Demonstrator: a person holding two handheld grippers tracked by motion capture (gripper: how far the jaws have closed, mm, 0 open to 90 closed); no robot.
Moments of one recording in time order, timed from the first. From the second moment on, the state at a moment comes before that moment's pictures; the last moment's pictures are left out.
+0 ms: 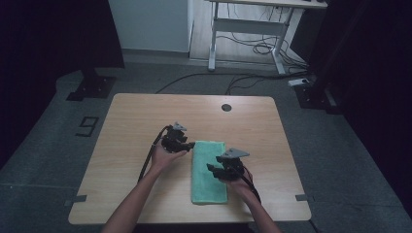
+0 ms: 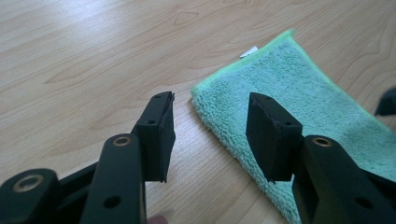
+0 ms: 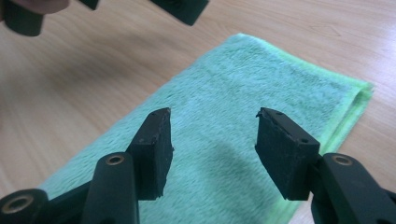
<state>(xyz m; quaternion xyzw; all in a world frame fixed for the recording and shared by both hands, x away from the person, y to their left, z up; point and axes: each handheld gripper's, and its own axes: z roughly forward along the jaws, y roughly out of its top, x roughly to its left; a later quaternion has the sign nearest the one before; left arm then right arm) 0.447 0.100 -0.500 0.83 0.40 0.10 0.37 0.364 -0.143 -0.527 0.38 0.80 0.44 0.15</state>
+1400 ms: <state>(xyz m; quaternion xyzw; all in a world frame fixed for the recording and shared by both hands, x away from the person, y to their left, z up) 0.456 0.094 -0.508 0.82 0.42 0.10 0.37 0.428 -0.169 -0.529 0.43 0.78 0.44 0.16</state>
